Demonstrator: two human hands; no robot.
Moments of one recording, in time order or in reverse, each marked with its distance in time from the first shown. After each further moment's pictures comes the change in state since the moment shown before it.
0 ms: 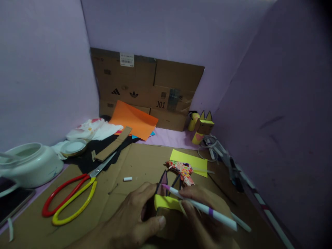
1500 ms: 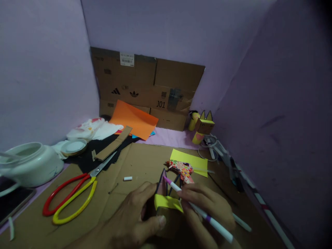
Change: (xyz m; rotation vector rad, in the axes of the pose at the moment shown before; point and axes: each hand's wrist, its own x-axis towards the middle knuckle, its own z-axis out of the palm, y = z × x) left_hand 0.000 0.002 0.000 -0.014 -0.007 0.010; right_hand 0.015 -0.009 -0.003 0.044 -0.138 -0.055
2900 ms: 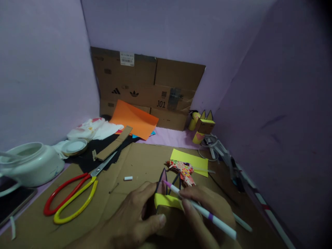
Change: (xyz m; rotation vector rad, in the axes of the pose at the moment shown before) left_hand 0.000 0.003 -0.001 0.007 0.019 -0.024; right_hand -0.003 -0.005 -0.002 -0.075 0.041 0.065
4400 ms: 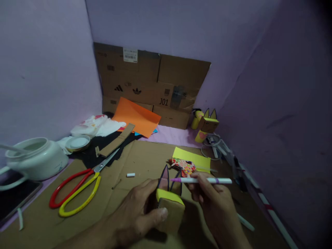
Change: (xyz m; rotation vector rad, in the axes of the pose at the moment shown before) left_hand 0.000 -0.001 -0.002 -0.090 -0.016 0.009; right_hand 0.005 0.012 0.018 0.787 0.245 0.948
